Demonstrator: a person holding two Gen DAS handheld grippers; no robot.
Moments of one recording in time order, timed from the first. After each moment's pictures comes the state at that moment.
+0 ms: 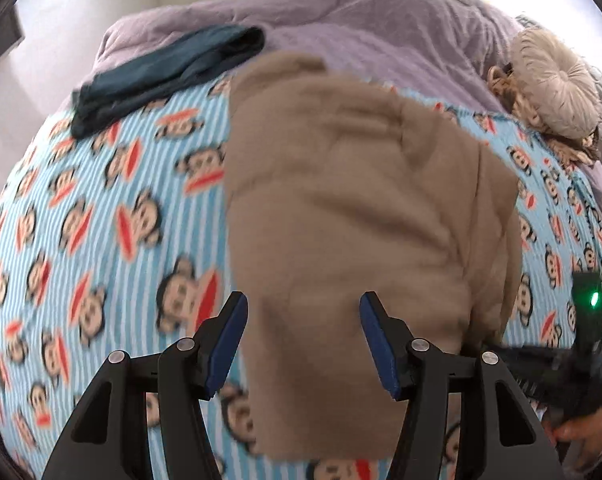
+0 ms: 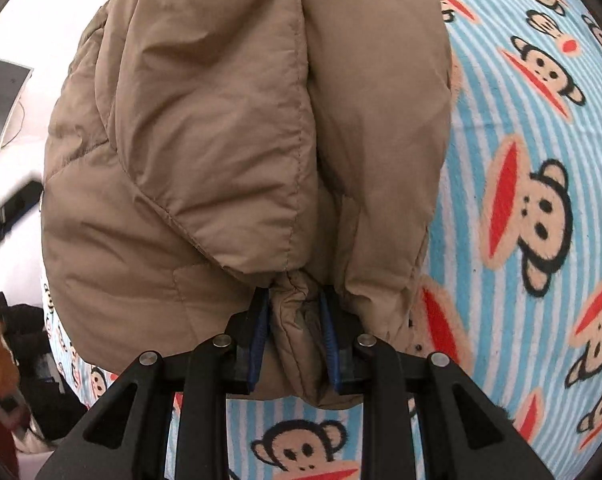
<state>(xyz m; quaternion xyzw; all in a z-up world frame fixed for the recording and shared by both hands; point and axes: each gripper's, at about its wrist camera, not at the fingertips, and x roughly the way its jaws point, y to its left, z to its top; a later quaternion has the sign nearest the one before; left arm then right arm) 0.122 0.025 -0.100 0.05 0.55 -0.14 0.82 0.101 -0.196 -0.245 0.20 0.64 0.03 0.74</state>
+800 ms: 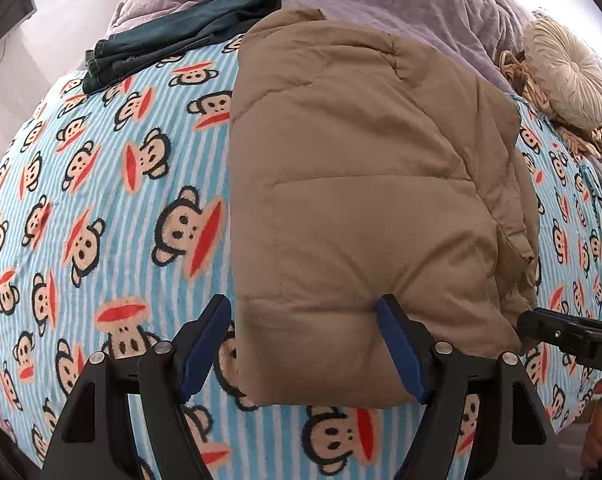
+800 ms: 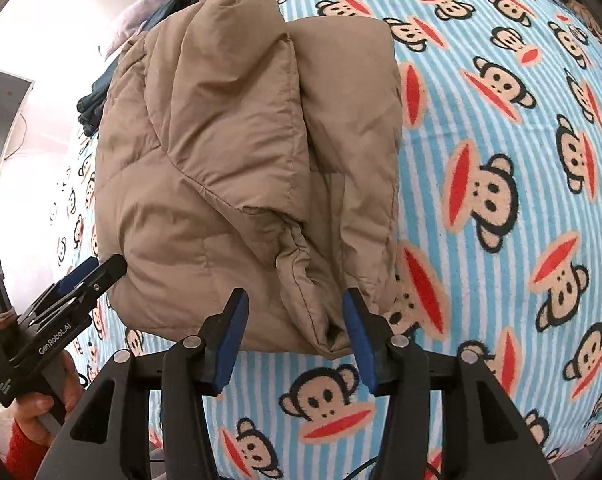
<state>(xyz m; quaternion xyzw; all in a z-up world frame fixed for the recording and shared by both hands) 0.089 0.035 -0.122 0.04 0.57 -0.13 0.81 0.055 -0.199 -0.166 0.21 0.63 0.01 0.75</state>
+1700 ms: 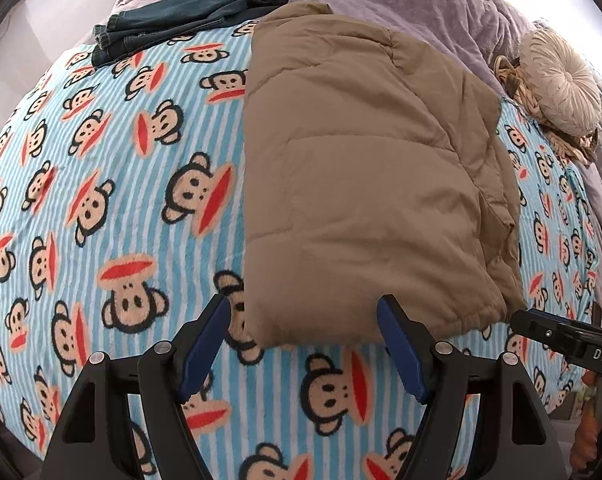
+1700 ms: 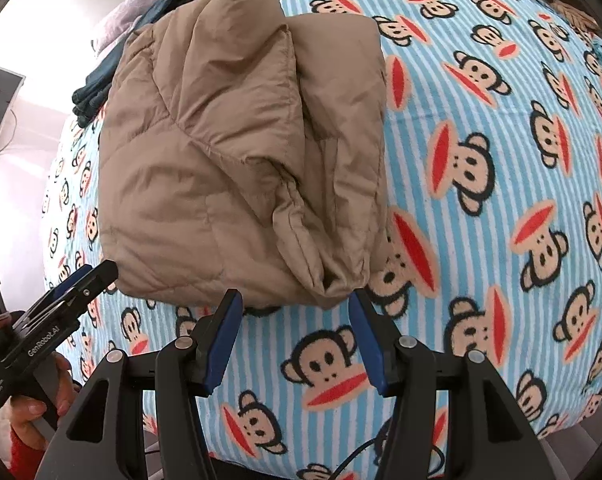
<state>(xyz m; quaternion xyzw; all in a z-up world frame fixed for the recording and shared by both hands) 0.060 0.063 -0.110 0.00 0.59 -0.14 0.79 0.023 -0.186 -0.152 0.20 0.64 -0.02 0.75</state>
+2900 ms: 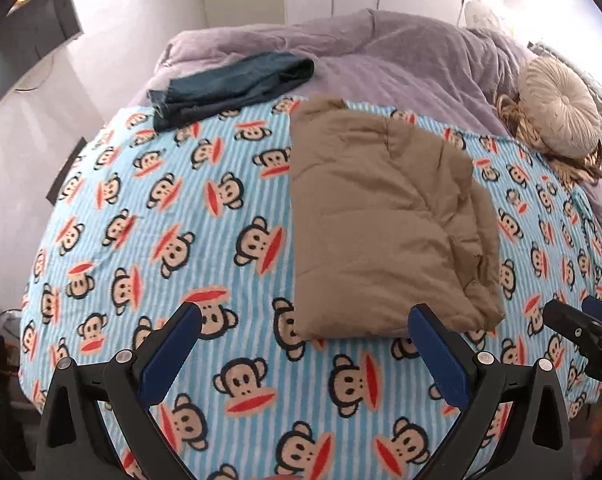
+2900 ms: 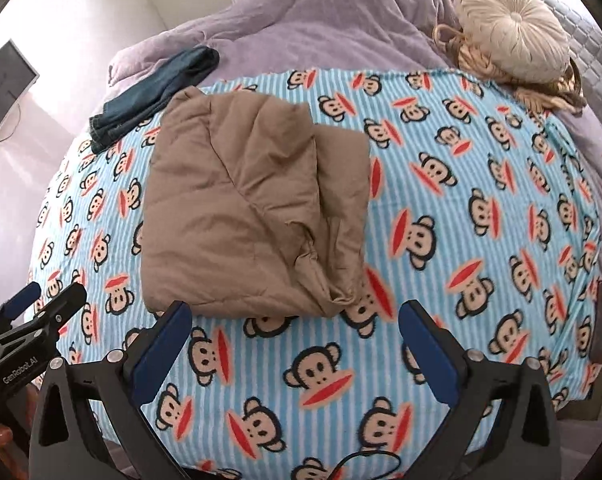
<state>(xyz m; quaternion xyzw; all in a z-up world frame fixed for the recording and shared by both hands) 0.018 0.078 0.001 0.04 0.50 -0.08 0.86 -0.007 -0.145 -0.044 0.11 0.54 -0.08 0.83</state>
